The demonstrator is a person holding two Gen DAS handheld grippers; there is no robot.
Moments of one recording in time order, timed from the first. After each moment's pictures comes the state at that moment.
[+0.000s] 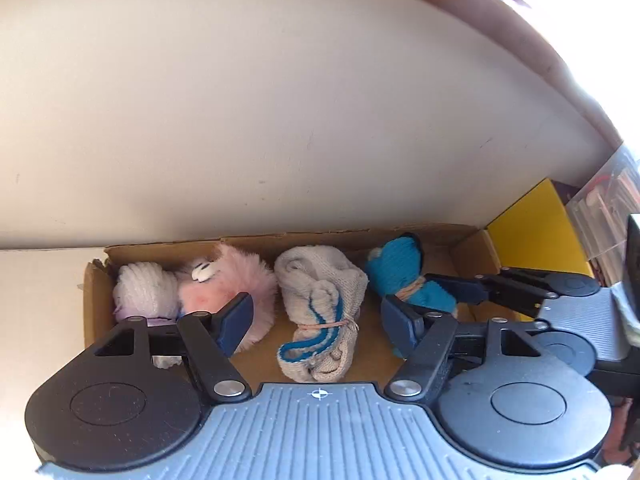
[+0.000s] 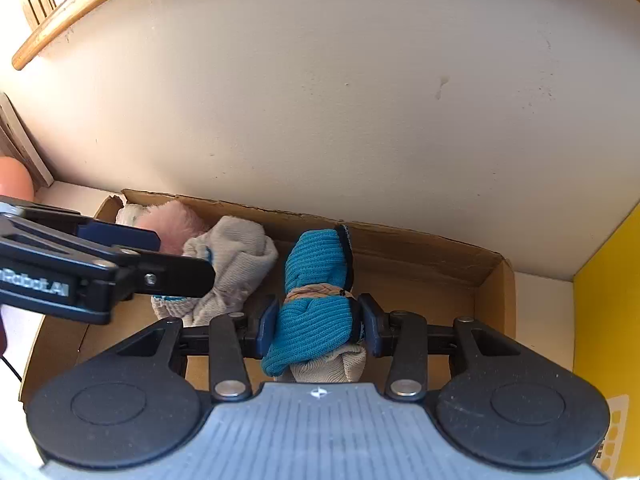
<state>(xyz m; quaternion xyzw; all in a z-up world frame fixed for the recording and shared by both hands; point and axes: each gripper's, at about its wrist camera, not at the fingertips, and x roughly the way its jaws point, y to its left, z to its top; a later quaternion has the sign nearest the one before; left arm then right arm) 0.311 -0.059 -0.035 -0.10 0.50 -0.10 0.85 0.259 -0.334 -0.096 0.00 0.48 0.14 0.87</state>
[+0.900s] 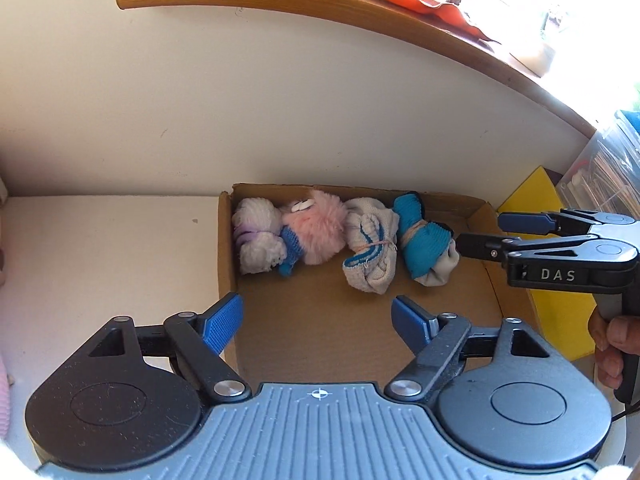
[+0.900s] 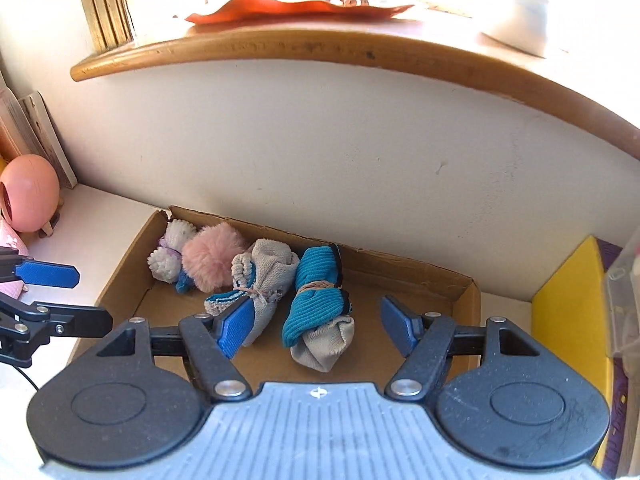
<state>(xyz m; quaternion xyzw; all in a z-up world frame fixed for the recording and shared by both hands) 0.213 -0.066 -0.017 -0.09 0.48 -0.05 0.87 0.230 -0.318 -0.024 -0.02 0.44 0.12 0.89</state>
